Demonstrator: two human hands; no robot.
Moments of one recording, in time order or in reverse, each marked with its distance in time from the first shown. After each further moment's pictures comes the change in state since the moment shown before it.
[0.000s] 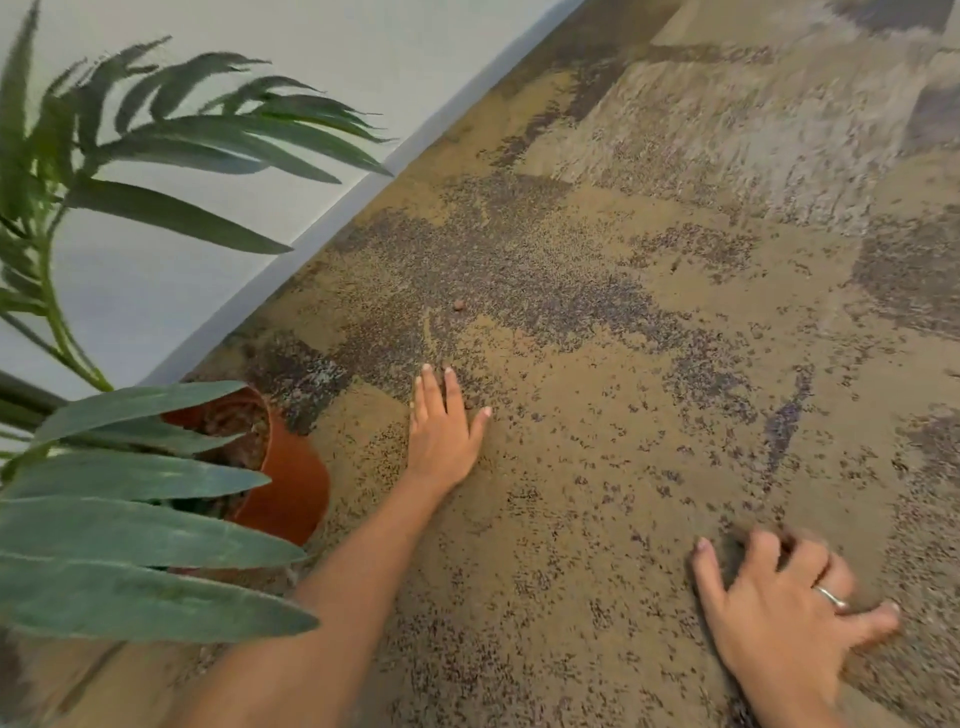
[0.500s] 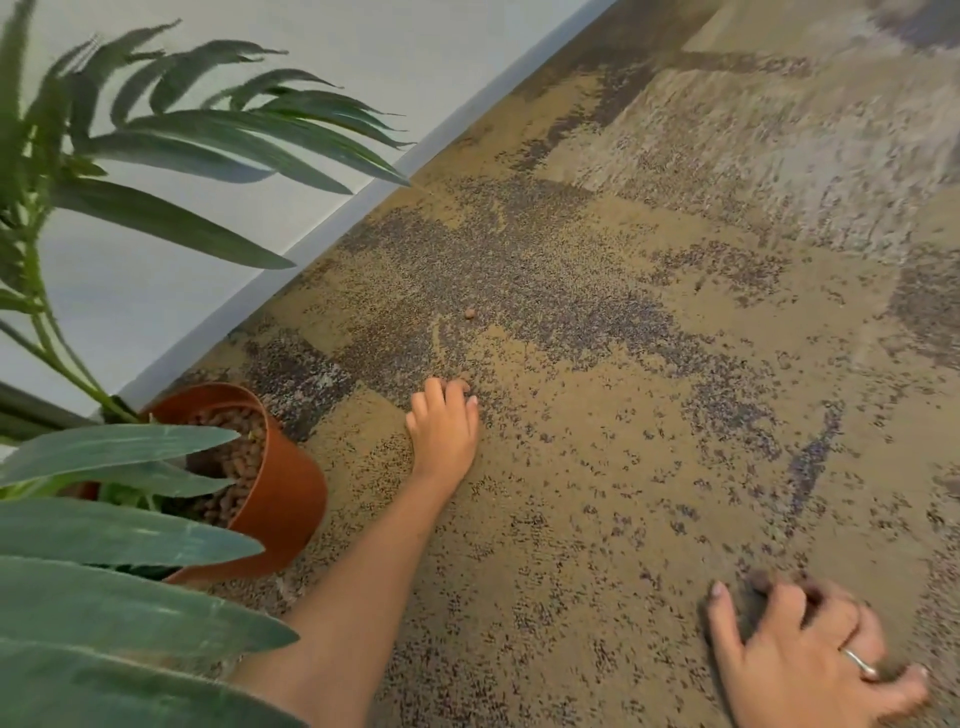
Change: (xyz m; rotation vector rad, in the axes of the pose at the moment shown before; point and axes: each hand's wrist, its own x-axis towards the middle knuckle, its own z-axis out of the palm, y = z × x) left_hand 0.032 0.000 0.007 -0.078 0.344 -0.040; right_hand -0.001 -0.013 0.001 -0.087 0.150 -0.026
